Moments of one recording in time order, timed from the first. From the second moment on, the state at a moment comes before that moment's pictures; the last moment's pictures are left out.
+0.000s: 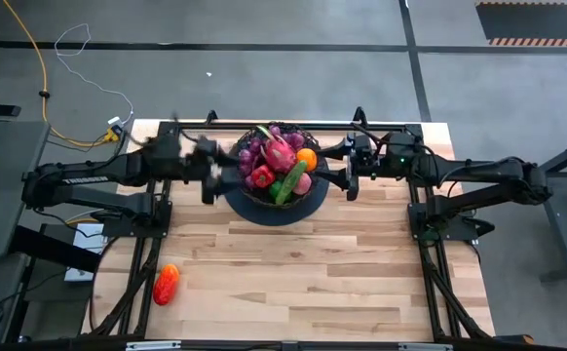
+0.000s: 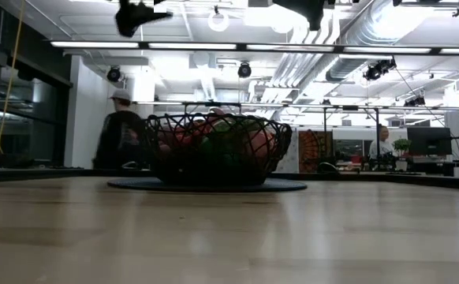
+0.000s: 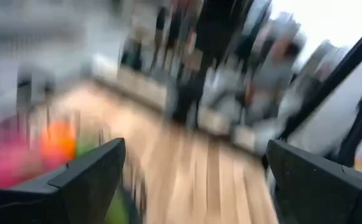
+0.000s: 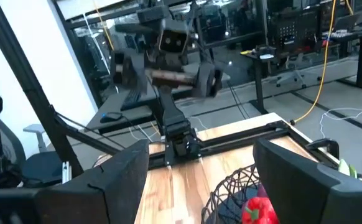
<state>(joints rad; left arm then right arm) 0.27 0.85 0.78 -0.07 0.08 -0.41 -0.16 1.07 0.84 0.24 -0.11 0.22</state>
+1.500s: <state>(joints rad) -0.63 1.42 0.69 -0.83 0.38 -1.93 -0.16 1.07 0.84 0.00 -0.11 0.21</state>
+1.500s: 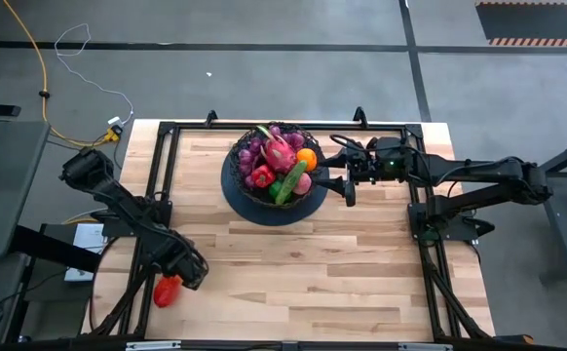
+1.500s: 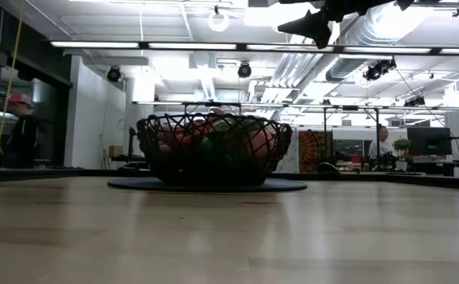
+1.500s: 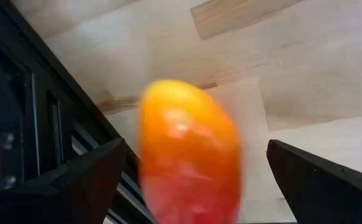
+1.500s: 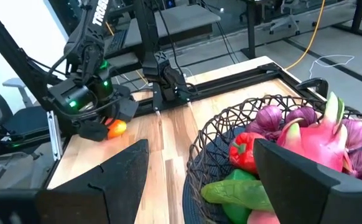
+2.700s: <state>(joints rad) -0.71 1.53 0.69 -0.64 0.43 -1.90 -0.16 1.07 0.84 -0.01 -0.10 0.20</state>
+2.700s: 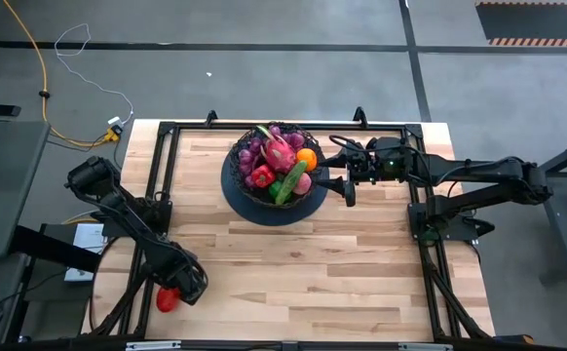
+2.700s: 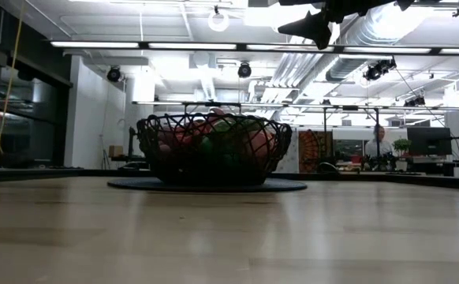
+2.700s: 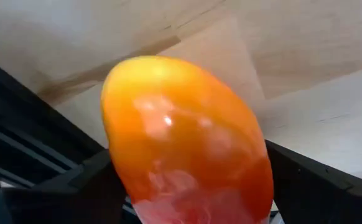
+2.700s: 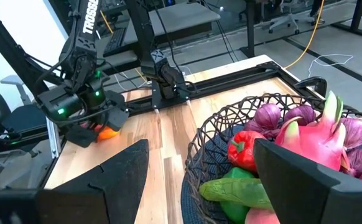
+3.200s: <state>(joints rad) -0.50 1.32 0.70 -0.65 0.31 -1.54 -0.16 1.07 0.84 -0.02 -0.10 0.21</state>
